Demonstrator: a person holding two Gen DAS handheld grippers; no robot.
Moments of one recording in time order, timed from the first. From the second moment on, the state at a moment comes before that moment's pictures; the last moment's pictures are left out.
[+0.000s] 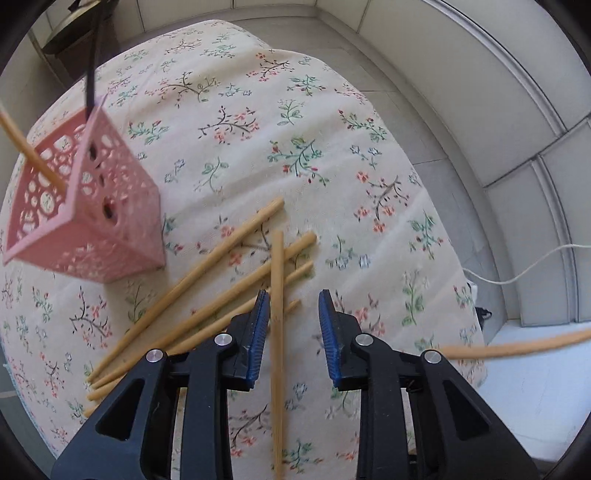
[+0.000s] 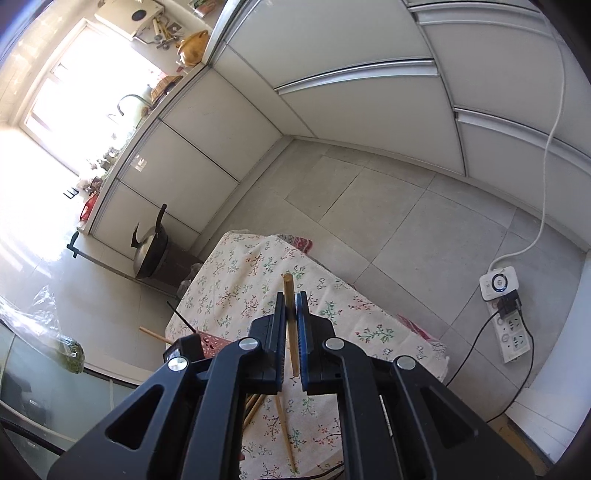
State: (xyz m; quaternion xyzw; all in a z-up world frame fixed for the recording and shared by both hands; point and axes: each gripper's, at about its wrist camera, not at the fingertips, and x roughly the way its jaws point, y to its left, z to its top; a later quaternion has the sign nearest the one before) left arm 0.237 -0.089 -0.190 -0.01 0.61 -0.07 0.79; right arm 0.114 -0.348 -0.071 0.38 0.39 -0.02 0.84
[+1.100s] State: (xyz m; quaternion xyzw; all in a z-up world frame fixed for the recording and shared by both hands) left arm 0.098 0.000 0.085 -0.05 0.28 -0.08 0.95; right arm 0.129 -0.292 -0.062 0.36 0.40 0.04 0.84
